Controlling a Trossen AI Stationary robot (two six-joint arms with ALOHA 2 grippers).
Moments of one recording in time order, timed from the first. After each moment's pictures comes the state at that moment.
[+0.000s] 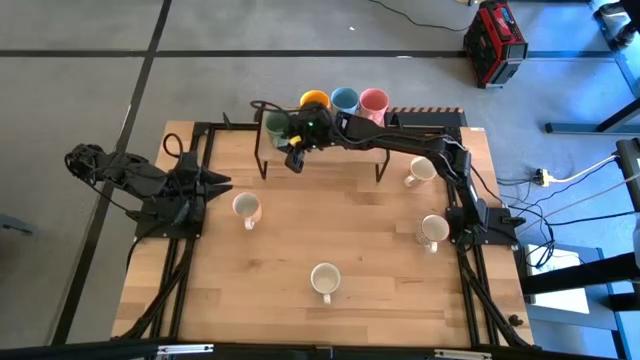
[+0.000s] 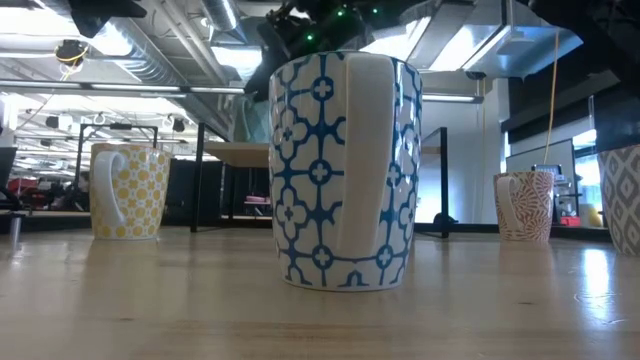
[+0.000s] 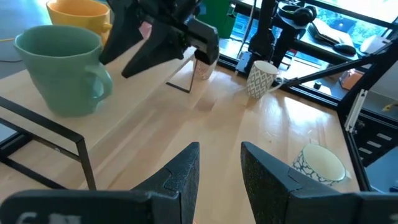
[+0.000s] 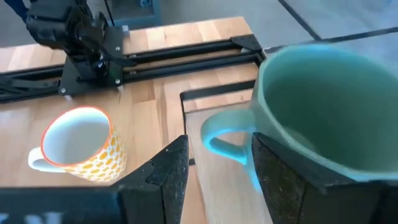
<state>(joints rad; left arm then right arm) -0.41 0.45 0.82 -0.78 -0.63 -0.51 -0.30 2.11 1.99 -0.42 -0.09 -0.04</state>
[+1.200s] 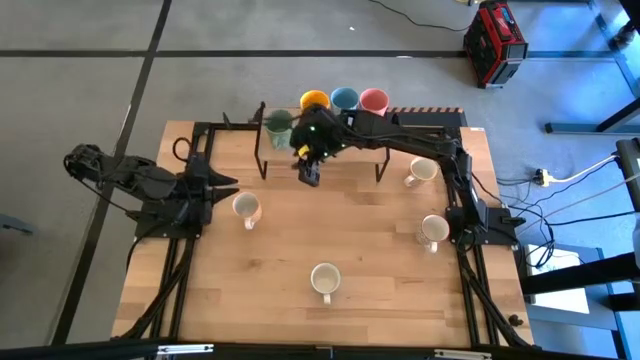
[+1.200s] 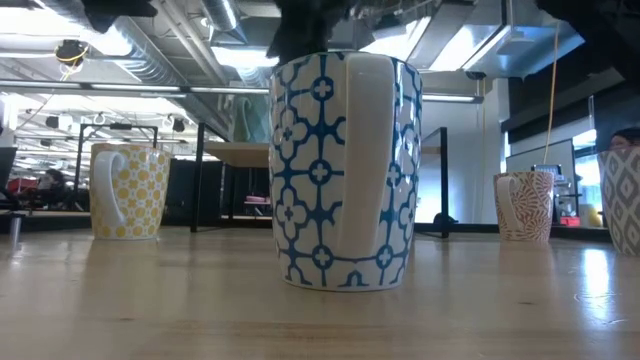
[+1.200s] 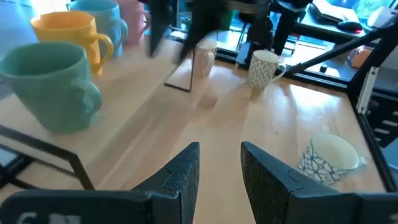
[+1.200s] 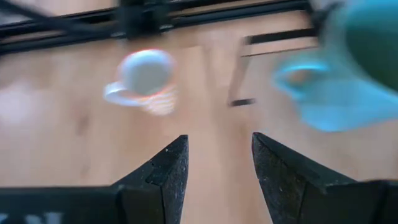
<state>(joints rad) -0.38 0.53 0.82 -0.72 -0.61 -0.39 -0.23 2.10 2.24 -0.93 -0.15 -0.03</state>
